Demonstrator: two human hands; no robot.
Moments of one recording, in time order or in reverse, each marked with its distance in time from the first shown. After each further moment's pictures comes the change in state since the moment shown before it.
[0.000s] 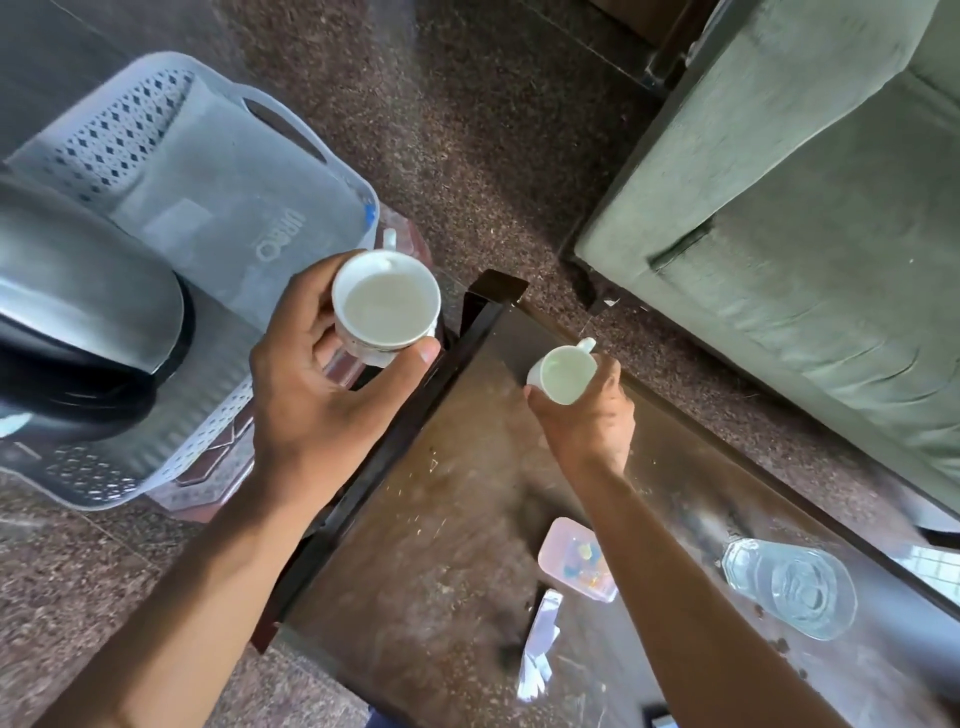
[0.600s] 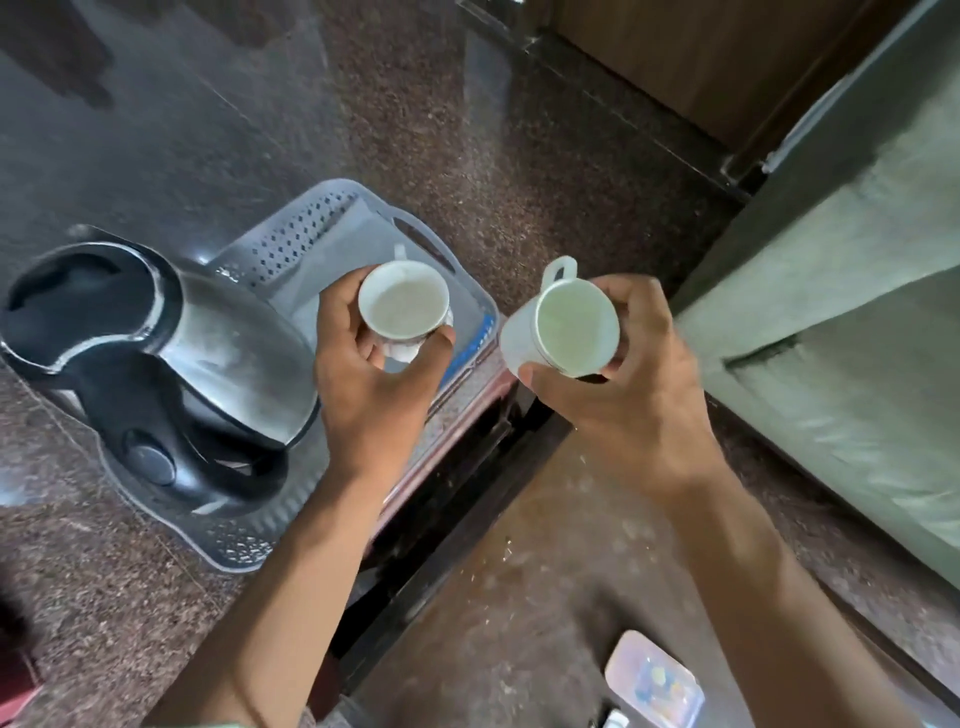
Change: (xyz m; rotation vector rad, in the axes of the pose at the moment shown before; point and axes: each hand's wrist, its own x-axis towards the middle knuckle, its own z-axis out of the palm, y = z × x) left_hand 0.080 0.003 -0.032 -0.047 0.373 -0.147; right_hand -0.033 -0.174 -0.093 0.343 -0.199 -0.562
